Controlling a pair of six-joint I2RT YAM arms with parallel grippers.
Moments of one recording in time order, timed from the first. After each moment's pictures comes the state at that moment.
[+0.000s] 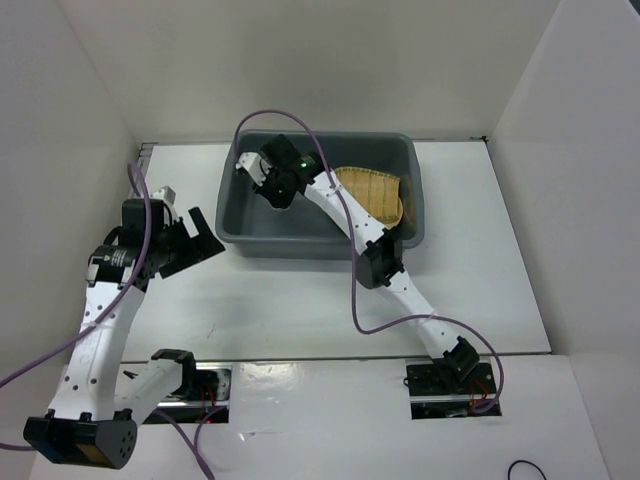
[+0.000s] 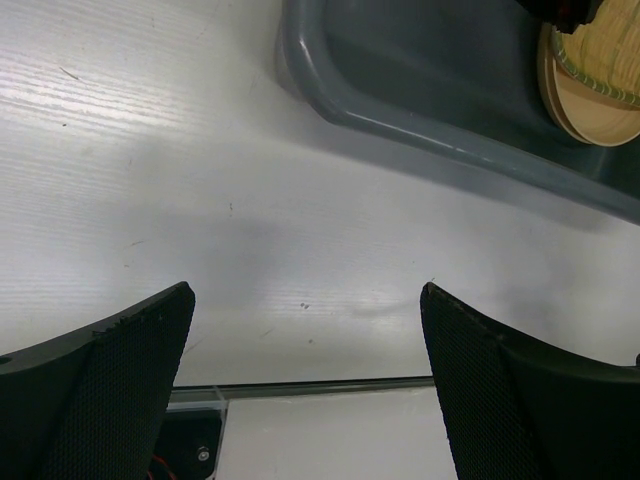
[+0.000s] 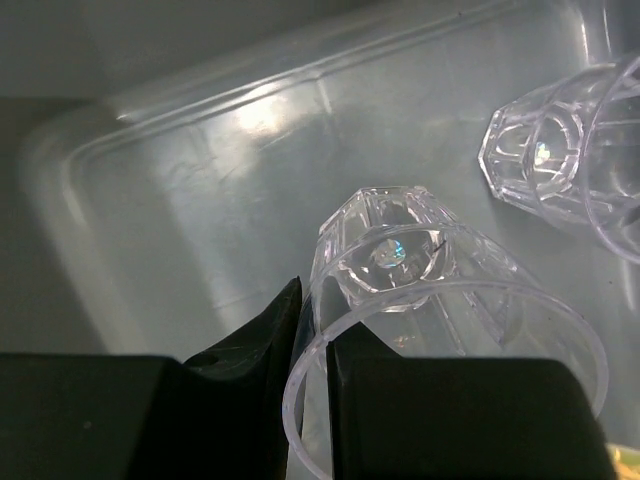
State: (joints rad) left arm -0.05 0.93 1.09 -0.98 0.13 -0.51; right arm 0.73 2.77 2.98 -1.12 -0.18 -0.45
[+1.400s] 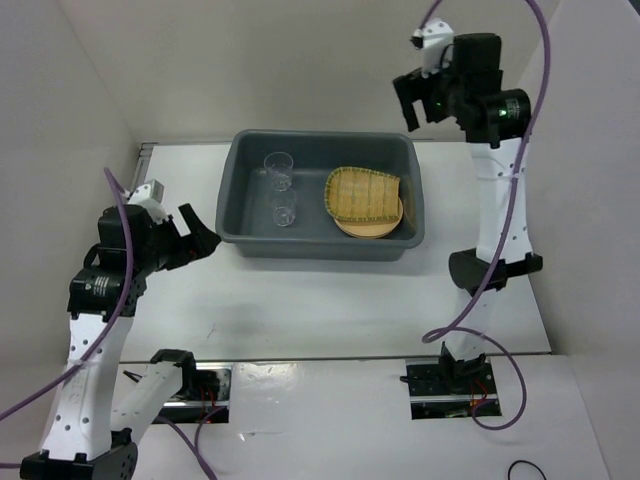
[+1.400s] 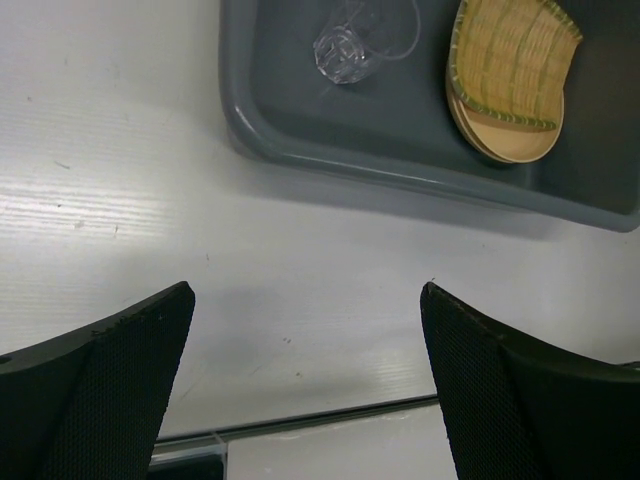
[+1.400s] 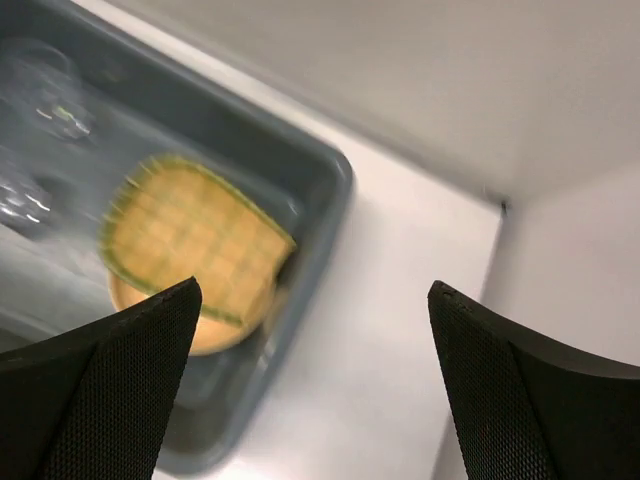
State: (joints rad) left arm -0.04 0.80 1.12 -0.92 0.17 -0.45; right arm 0.29 1.98 2.81 -1.24 0.00 -0.32
